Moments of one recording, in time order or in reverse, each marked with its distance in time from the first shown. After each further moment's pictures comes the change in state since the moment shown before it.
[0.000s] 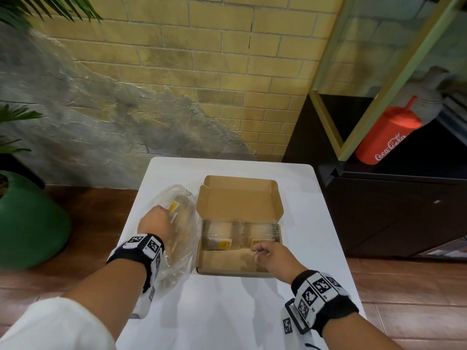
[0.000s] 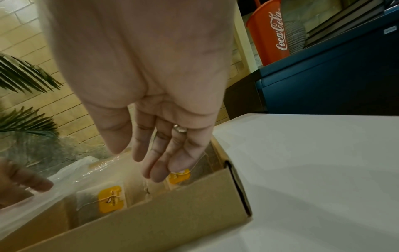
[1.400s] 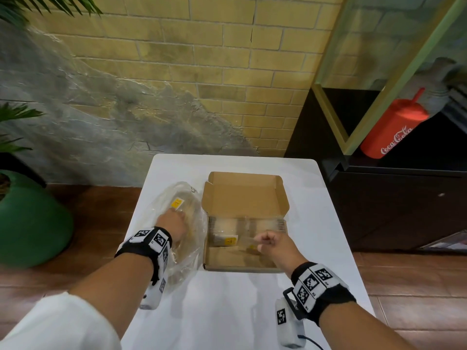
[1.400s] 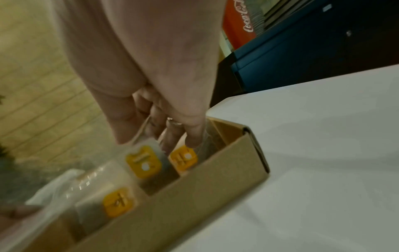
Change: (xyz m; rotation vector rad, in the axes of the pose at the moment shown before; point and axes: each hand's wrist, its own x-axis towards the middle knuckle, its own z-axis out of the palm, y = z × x) left_hand 0.012 0.000 0.012 -0.005 -0.297 0.121; right_hand 0.008 -0.009 0.013 0.365 0.119 -0.043
